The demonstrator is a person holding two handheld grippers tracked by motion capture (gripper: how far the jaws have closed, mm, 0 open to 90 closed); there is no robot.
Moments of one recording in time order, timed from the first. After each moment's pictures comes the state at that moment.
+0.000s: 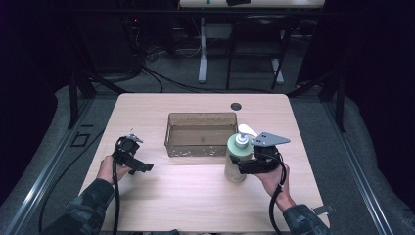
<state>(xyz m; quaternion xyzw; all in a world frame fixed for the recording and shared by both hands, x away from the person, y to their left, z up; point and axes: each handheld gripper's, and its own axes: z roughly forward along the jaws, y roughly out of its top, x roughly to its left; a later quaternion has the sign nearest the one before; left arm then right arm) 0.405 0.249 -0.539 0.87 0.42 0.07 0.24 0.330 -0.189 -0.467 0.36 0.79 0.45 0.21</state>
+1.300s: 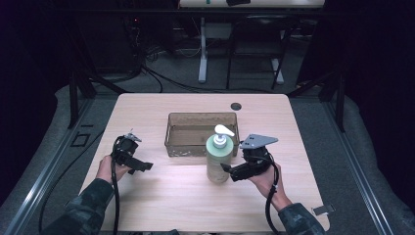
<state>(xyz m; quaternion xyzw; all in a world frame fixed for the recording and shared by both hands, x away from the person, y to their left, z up) 0.402 0.251 -0.532 0.86 0.43 0.08 0.26 0.326 -0.167 -0.463 0.31 0.82 0.44 0.17</state>
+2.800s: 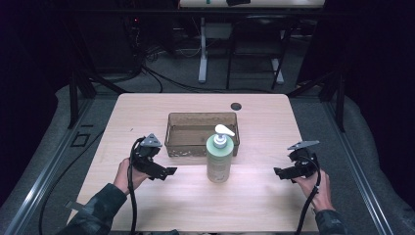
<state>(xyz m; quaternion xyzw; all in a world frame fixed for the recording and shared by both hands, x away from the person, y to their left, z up) 0.356 0.172 -0.487 0.87 0.33 0.09 0.36 0.346 -0.310 -0.525 0.50 0.81 0.25 0.17</state>
